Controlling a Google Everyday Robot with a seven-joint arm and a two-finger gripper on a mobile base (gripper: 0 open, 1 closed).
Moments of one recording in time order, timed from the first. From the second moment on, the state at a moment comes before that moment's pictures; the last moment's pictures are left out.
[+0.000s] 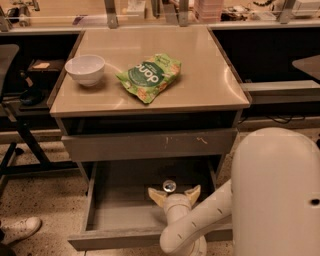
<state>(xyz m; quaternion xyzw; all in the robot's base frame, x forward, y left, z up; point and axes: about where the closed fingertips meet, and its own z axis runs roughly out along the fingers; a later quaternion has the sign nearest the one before) 0.556 -0.055 0.458 -0.02 0.85 0.02 0.53</state>
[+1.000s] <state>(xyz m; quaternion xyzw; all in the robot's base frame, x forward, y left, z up) 0.493 -0.113 0.620 -0.01 0.79 -0.14 0.60</state>
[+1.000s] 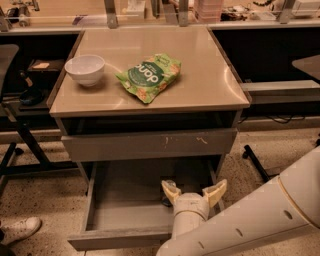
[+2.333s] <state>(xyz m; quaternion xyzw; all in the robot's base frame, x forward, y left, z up) 0.241 -0.521 0.783 0.32 0.61 -0.59 0.41</state>
